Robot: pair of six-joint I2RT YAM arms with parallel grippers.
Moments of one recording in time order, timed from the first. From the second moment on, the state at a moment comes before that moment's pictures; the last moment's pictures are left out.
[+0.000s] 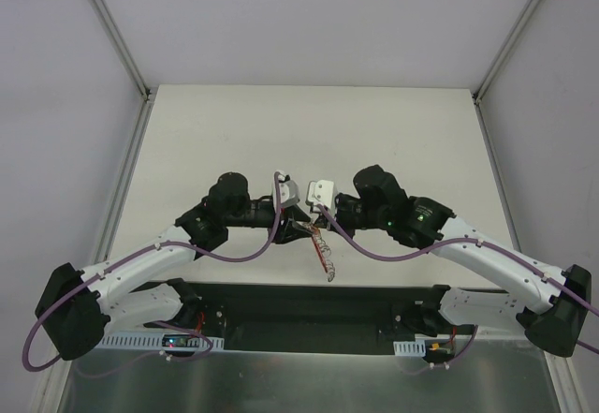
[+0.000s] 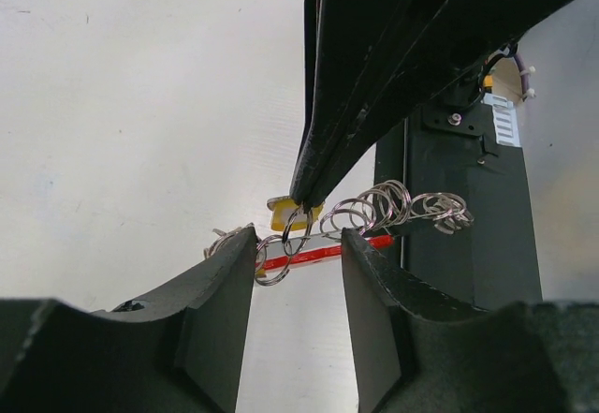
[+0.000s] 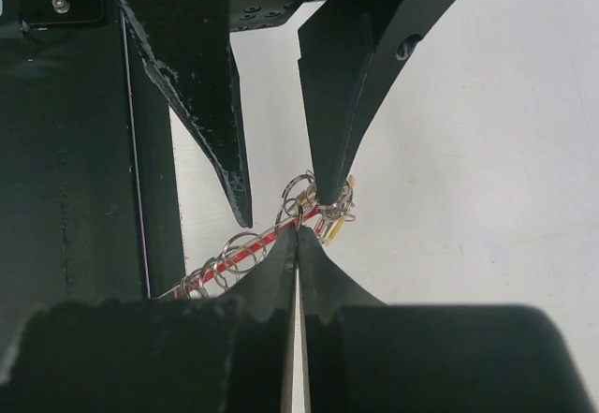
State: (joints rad) left arm -0.77 1.03 0.63 0.10 0.70 0.04; right arm 0.95 1.09 0.98 -0.49 -0.34 -0.41
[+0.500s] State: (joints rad) left arm -0.77 1.06 0.63 0.12 0.81 0.07; right arm 0.97 1.10 0.98 -0.50 -0.37 -0.41
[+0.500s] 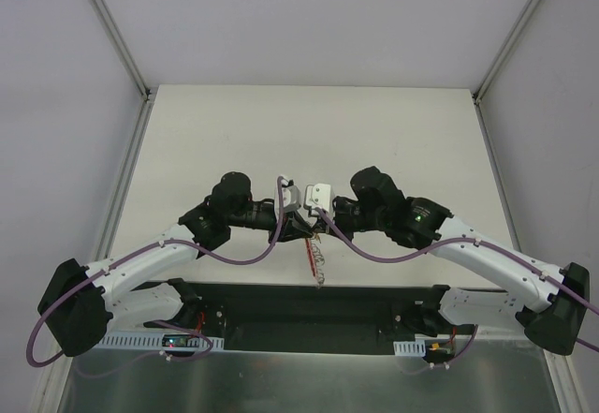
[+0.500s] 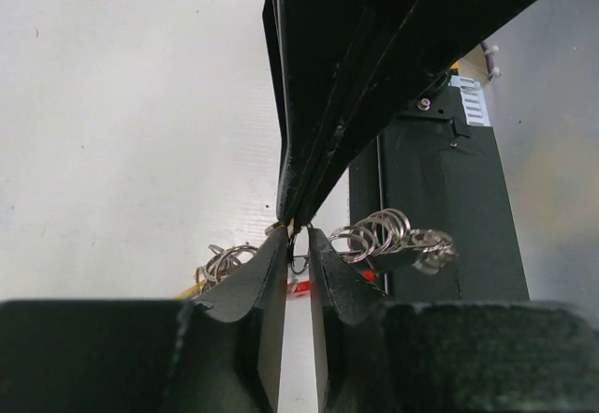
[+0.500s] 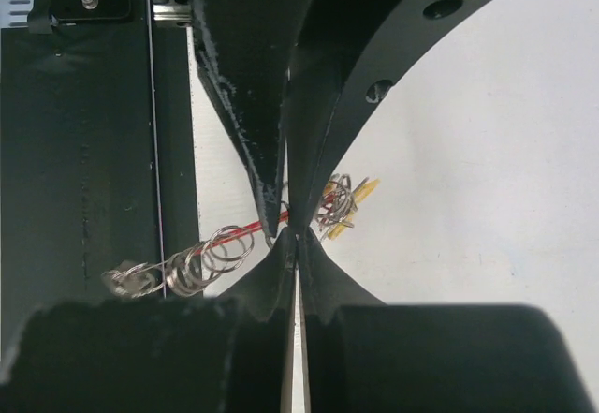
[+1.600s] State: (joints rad) left arm -0.77 0.92 0.59 0.12 0.62 0.01; right arm 0.97 1.03 0.89 -0.42 -0.33 -0.35
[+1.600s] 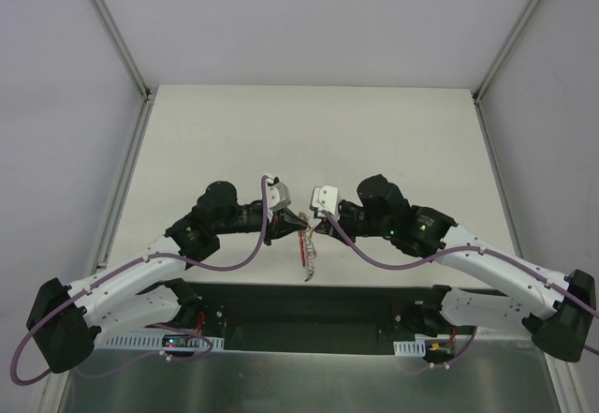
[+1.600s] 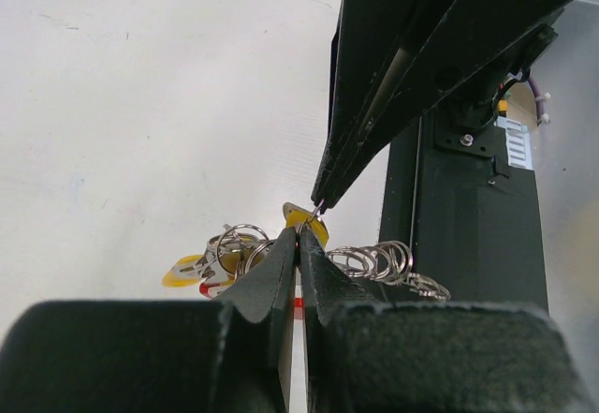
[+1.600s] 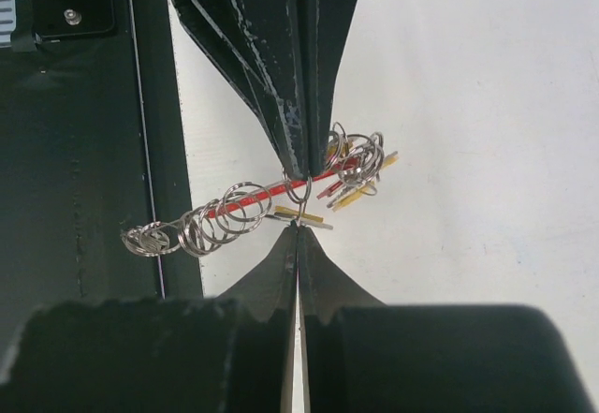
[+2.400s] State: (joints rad) left arm -0.77 0.87 0.36 0.50 0.43 -0.21; right arm 0.99 1.11 0.85 -0.27 -0.33 -0.26
